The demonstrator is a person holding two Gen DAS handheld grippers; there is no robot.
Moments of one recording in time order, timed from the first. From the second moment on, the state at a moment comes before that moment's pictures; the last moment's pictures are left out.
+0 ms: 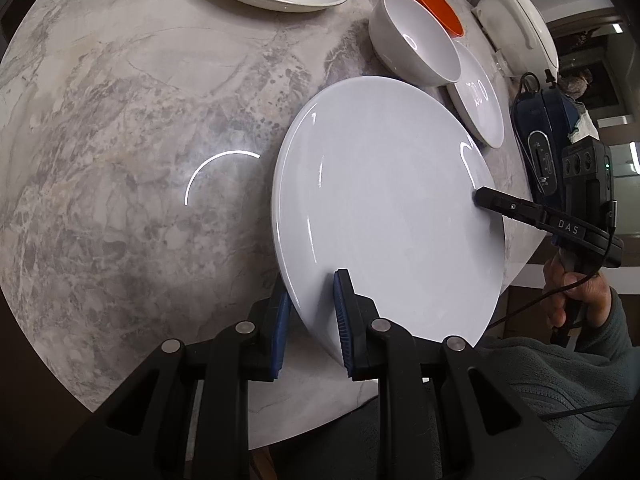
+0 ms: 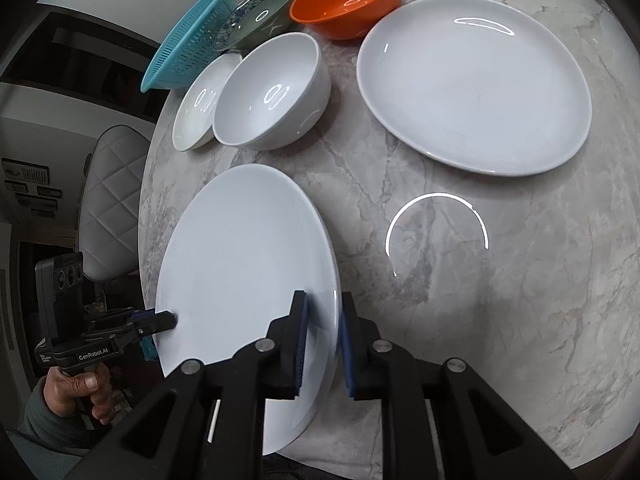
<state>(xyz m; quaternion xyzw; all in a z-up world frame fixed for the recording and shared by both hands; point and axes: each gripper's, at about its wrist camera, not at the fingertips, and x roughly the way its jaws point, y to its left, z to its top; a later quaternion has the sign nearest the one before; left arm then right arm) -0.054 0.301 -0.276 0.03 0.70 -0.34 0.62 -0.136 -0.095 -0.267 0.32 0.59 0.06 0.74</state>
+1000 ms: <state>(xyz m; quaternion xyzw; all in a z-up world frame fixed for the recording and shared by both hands) -0.060 0.291 -0.272 -0.04 0.66 -0.33 0.68 -0.154 -0.095 -0.281 0.26 0.58 0.08 0.77</state>
